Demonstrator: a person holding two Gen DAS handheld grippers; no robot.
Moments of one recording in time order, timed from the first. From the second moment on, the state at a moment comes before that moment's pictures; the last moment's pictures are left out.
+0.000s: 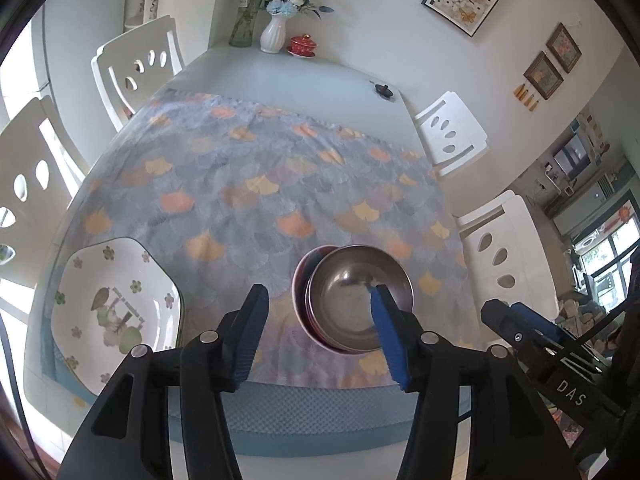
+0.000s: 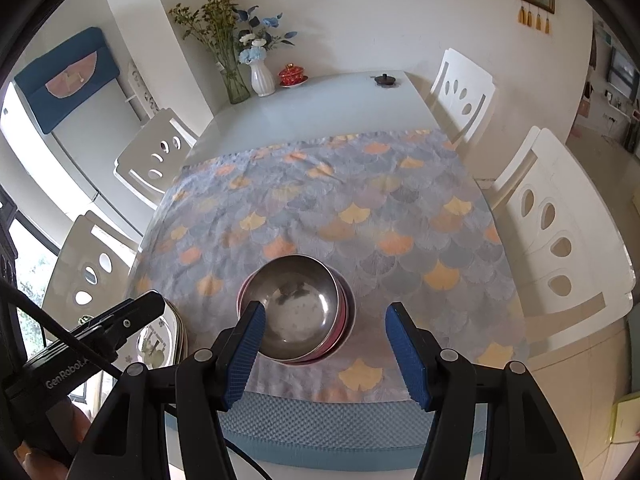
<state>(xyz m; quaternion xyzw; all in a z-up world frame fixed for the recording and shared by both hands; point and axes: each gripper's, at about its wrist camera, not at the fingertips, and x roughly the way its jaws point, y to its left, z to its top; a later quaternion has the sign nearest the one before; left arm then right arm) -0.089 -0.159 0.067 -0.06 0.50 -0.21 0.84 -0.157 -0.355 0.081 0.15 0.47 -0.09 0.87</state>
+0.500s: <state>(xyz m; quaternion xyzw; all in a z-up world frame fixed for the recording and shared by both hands) -0.083 -0.169 0.057 -0.05 0.51 -0.21 0.83 -0.149 -0.356 0.060 0.16 0.49 -0.08 0.85</state>
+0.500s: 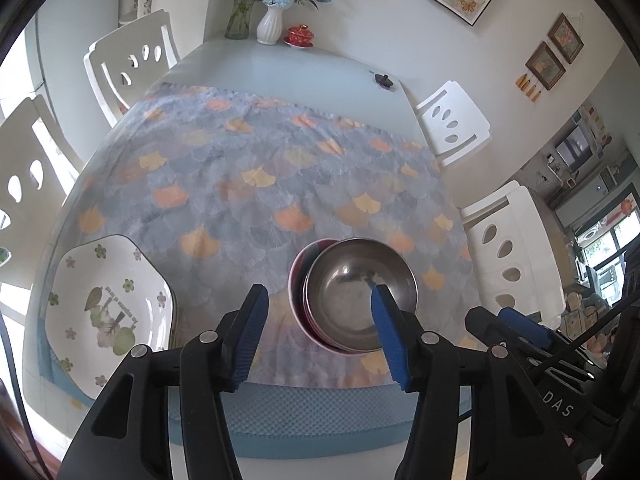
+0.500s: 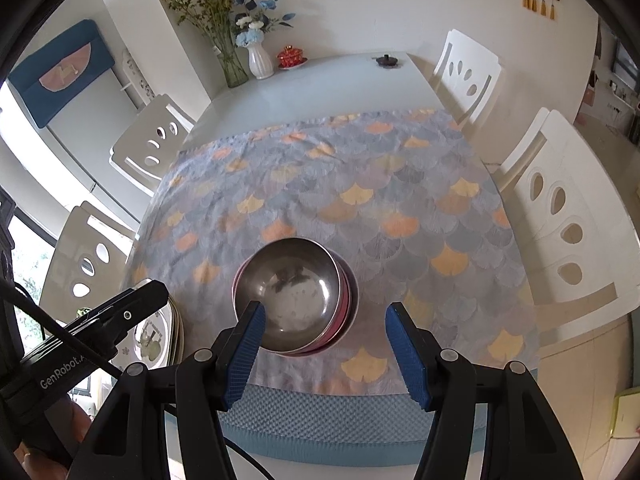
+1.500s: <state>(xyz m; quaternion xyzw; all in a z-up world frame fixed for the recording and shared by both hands) -0.063 -0.189 -0.016 -0.06 0.56 -0.24 0.79 -0.127 -0.375 -0.015 0.20 0.52 -0.05 0.83</state>
